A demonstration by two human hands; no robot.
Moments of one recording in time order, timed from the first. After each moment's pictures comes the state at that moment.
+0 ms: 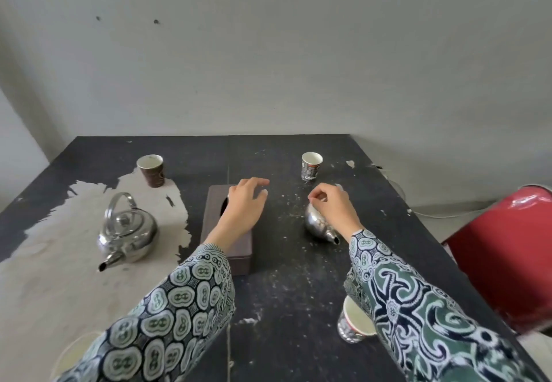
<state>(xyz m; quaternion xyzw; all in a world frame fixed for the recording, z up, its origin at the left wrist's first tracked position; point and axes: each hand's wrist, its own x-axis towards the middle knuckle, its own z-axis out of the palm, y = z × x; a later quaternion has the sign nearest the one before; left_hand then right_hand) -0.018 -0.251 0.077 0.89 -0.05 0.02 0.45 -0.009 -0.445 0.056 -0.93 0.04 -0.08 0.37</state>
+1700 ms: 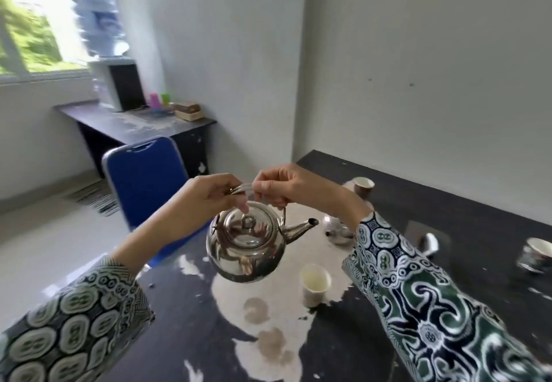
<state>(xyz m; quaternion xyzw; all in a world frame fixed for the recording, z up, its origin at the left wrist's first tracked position) -0.389 0.056 0.207 0.87 0.09 0.21 0.44 -0.231 -0.067 0.222 -0.63 -0.59 0.31 0.39</state>
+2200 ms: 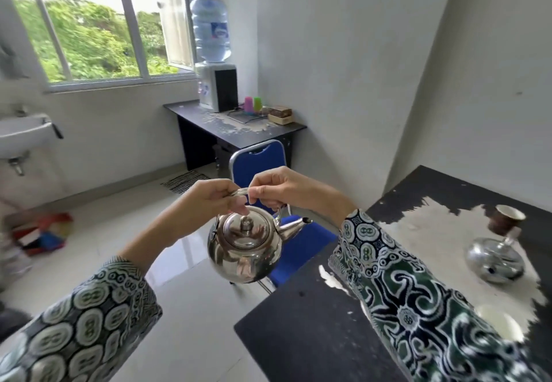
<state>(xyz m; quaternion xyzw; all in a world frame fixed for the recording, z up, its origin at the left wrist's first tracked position) -0.621 0.317 0.197 0.80 0.19 0.24 0.51 -0.447 0.232 0.216 -0.55 -0.66 0.36 0.36</state>
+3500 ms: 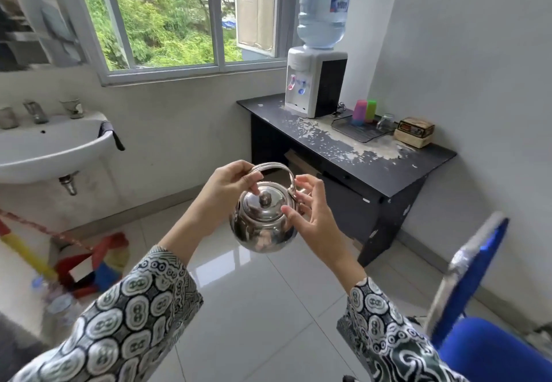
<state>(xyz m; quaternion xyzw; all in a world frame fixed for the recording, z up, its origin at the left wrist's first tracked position) -0.707 1.053 0.154 0.72 0.29 0.35 0.52 -0.561 0.956 0.096 -0.58 -0.54 0.22 0.56</state>
